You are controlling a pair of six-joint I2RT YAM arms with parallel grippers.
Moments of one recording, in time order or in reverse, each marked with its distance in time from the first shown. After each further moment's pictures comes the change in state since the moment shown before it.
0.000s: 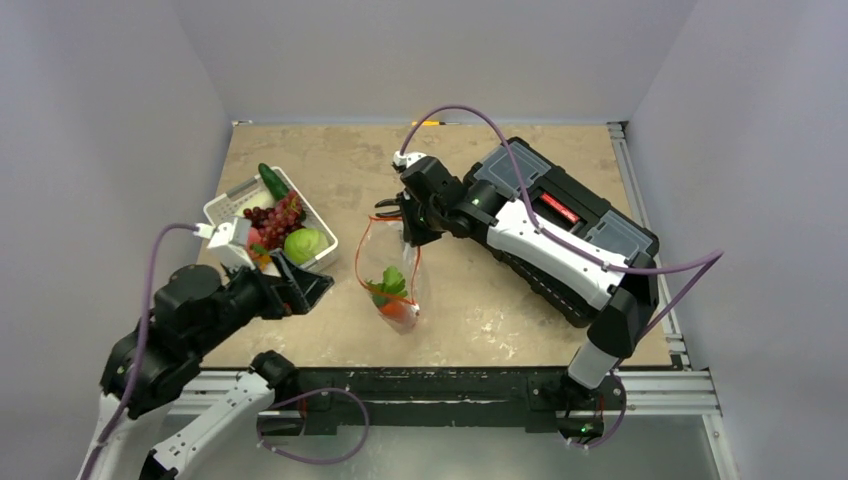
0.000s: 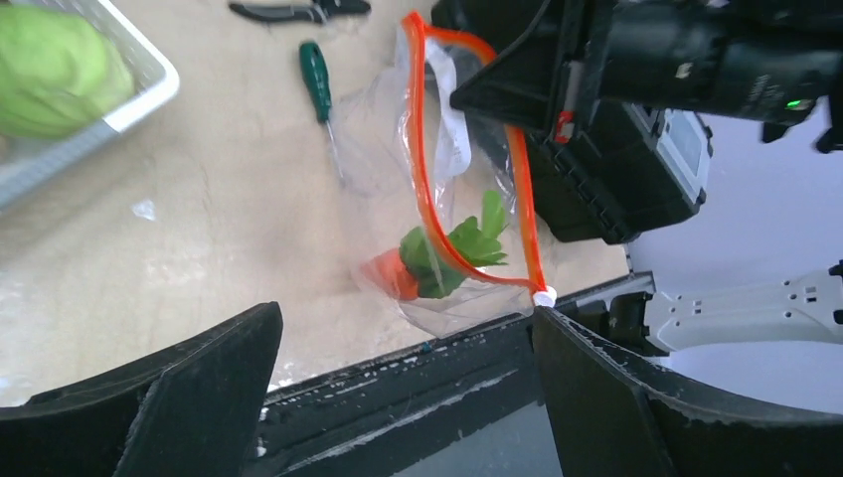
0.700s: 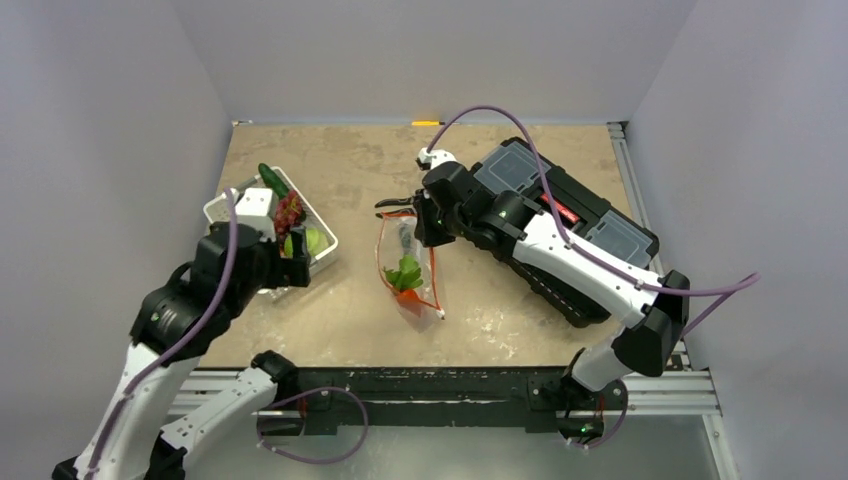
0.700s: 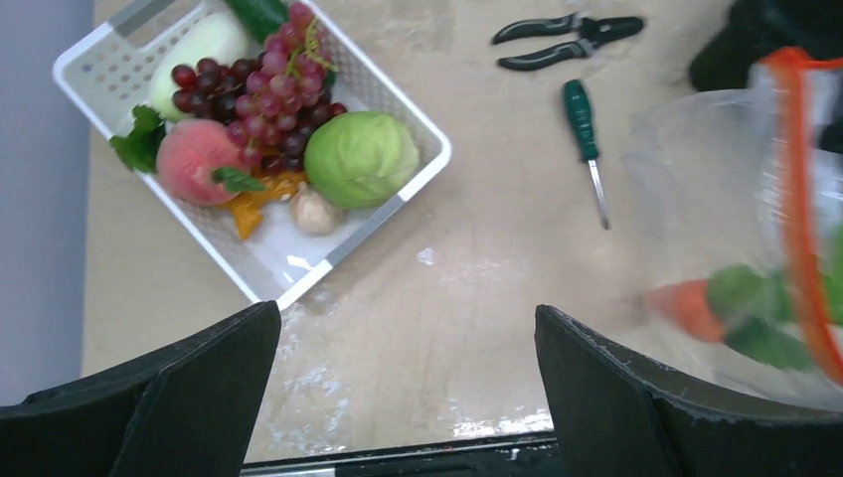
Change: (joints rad) left arm 0.016 0.163 0.174 -0.134 -0.365 0.439; right arm -0.003 -0.146 -0.135 0.080 0.060 0.097
